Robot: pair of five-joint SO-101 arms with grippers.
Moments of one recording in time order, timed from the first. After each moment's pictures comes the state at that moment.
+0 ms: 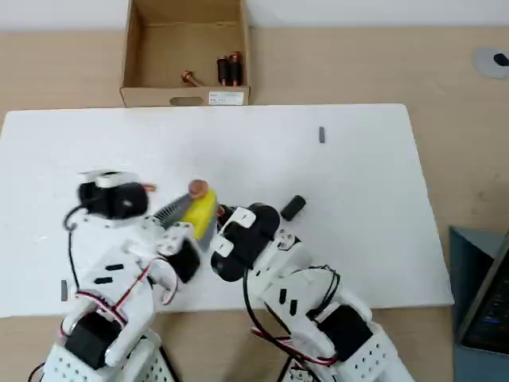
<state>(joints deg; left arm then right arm) 29.0 -103.9 79.4 43.3 18.4 -43.3 -103.4 88.0 45.1 5.0</state>
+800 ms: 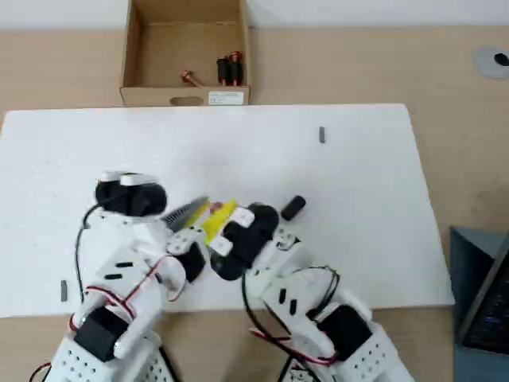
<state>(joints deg) 27.4 -104.2 84.3 43.4 17.4 -43.3 -103.4 88.0 45.1 5.0</state>
